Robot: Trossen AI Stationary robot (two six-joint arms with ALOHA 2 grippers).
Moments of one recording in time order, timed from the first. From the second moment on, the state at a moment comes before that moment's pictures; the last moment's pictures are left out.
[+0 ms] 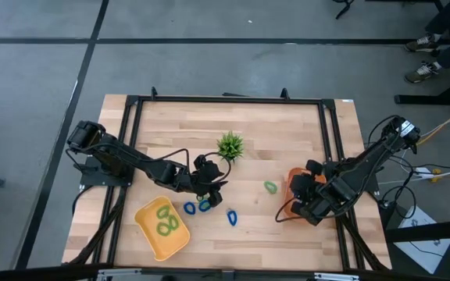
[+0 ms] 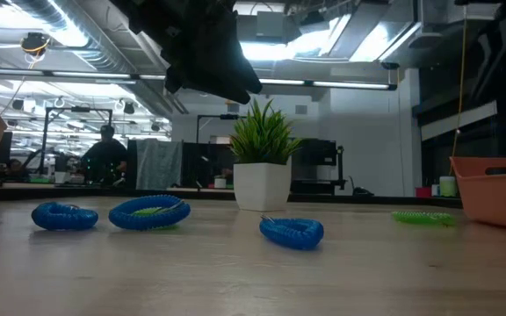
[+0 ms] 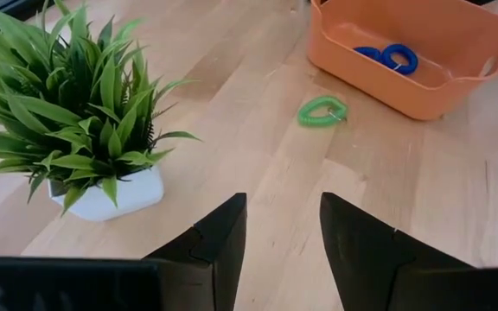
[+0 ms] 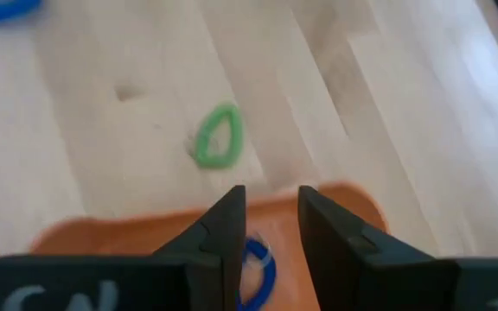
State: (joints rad) left arm -0.30 1.60 1.00 -0.09 -0.53 -0.56; right arm 0.71 1.27 0.94 -1.10 0.61 0.99
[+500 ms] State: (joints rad) left arm -0.30 1.60 1.00 -0.09 -0.42 -0.59; right arm 0.61 1.27 0.94 -0.69 0.62 0.44
